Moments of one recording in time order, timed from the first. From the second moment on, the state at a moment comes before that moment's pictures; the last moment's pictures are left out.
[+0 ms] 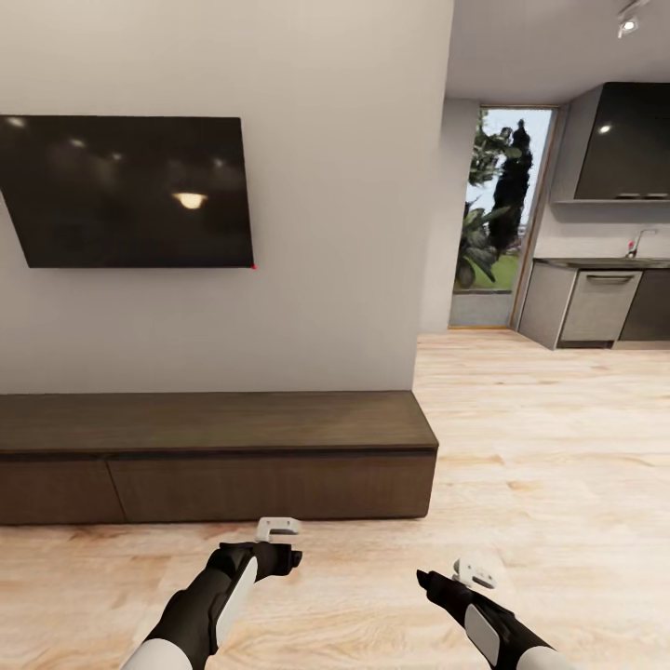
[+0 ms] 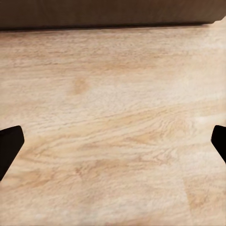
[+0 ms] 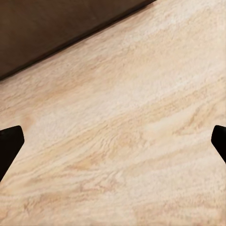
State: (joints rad) left arm -0.49 -0.11 -0.12 -0.74 0.10 0.55 -0.01; right arm -0.57 0.00 -0.24 -0.20 -0.18 0.04 0.10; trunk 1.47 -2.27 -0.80
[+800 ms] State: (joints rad) left arm -0.49 -0.11 -0.12 -0.74 0.10 0.55 -0.01; right arm -0.57 0.00 -0.23 -0.20 -0.18 0.04 0.10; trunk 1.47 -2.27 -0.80
